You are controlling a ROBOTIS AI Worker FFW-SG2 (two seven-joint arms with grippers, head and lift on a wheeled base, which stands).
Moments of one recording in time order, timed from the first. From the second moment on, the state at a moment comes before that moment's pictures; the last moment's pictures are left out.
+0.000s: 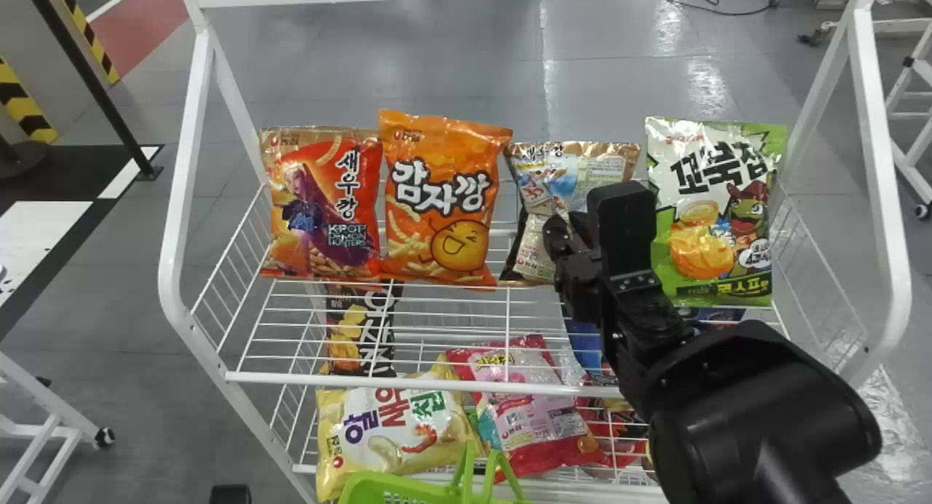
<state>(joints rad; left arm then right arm) 0.54 0.09 0.40 -2.12 0.92 1.57 -0.64 -0.11 -0.03 0.41 -1.69 -0.06 0.48 -0.18</state>
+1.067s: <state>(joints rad) 0.55 0.08 0.40 -2.15 0.91 1.57 -0.64 -0.02 -0.08 0.41 -1.93 -0.08 0.48 -0.24</state>
